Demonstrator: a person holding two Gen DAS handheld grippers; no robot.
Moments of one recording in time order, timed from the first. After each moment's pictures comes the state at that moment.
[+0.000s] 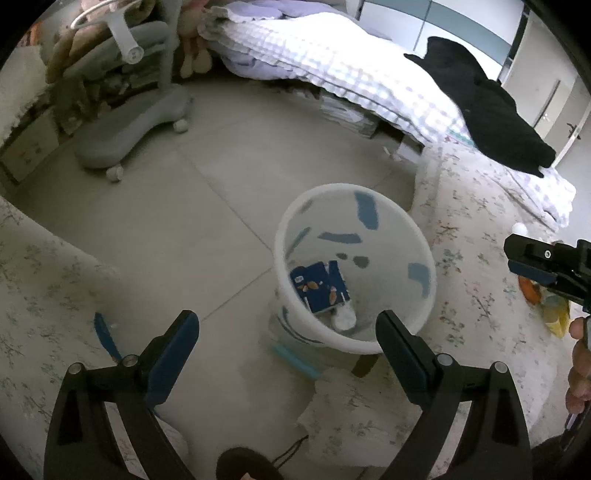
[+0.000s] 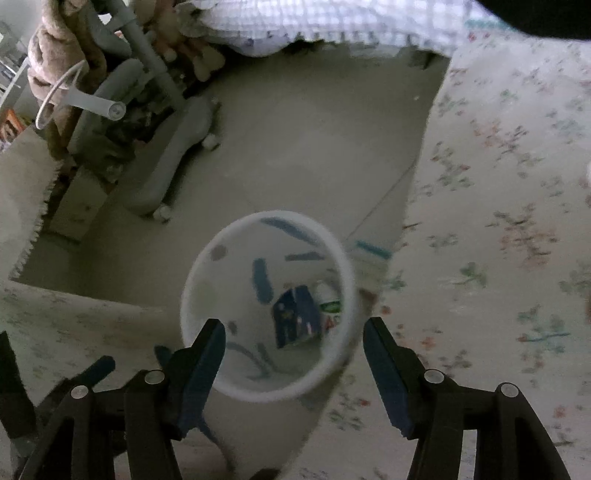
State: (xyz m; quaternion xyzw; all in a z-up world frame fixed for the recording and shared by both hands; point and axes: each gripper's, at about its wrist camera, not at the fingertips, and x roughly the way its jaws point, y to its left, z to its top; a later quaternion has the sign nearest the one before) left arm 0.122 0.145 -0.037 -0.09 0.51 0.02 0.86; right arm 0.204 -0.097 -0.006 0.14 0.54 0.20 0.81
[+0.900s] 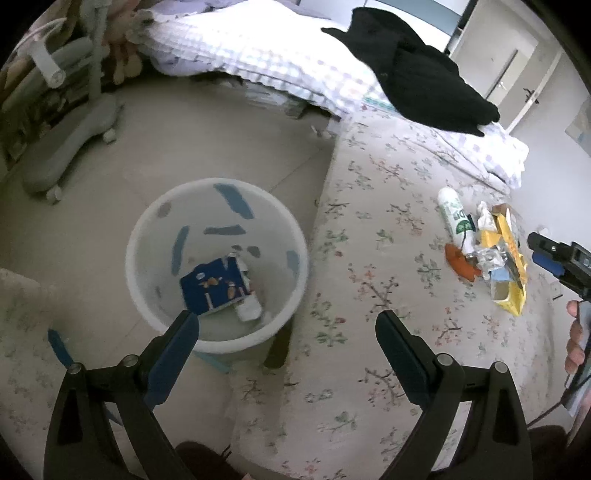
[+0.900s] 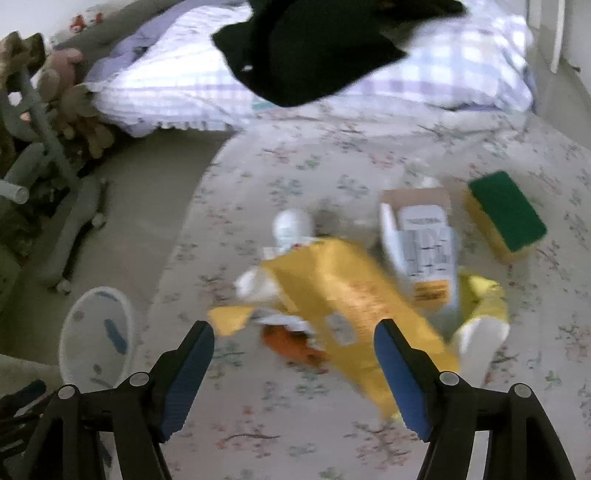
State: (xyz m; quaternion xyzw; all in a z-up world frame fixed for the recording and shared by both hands) left arm 0.136 0.030 -0.016 -0.07 0.52 -0.08 0.85; right arm 0.172 -0.304 0.031 0.13 0.49 0.03 0.86
